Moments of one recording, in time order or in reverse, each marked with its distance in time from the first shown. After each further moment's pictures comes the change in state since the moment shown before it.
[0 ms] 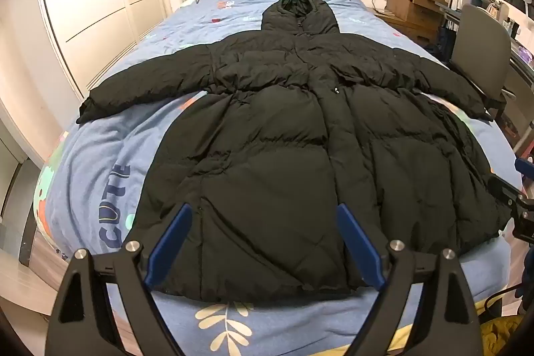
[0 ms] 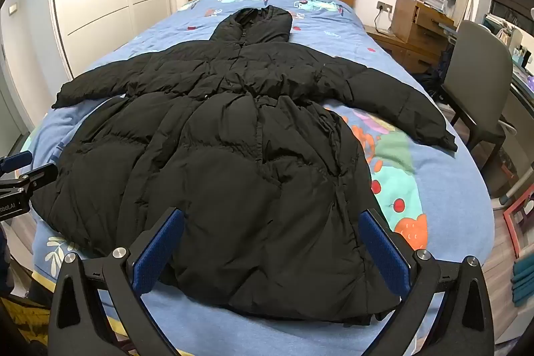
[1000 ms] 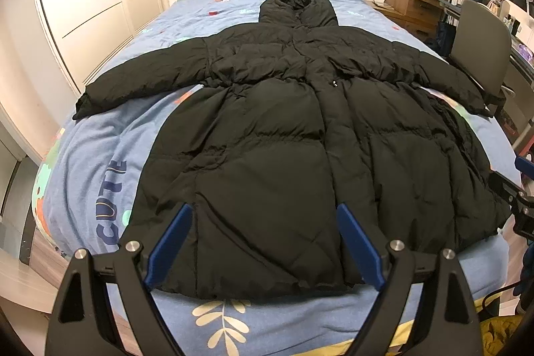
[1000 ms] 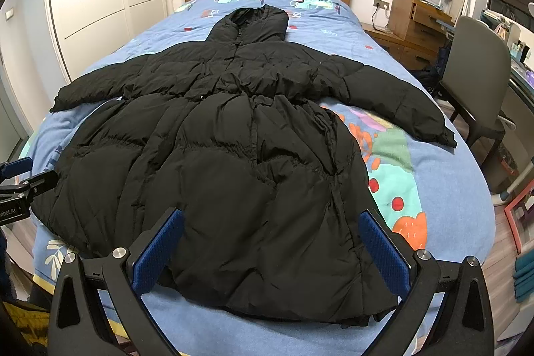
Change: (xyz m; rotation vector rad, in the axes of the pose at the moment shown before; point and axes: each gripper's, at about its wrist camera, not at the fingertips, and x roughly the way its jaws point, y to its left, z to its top) left arm 0.006 -0.006 -0.001 0.004 0.035 -0.010; right arm 0.003 -0.007 0.001 0.011 0.001 0.005
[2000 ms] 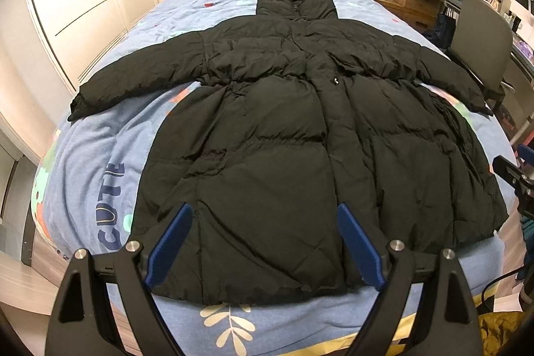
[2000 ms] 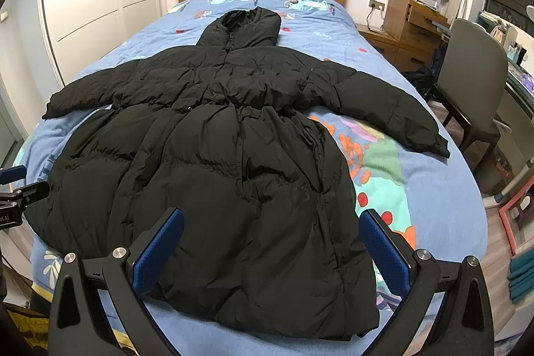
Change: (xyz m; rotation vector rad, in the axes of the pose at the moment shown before) left arm 0.004 0.006 0.021 0.011 0.054 -0.014; right arm 0.006 -0.012 0.024 0.007 0.006 -0.024
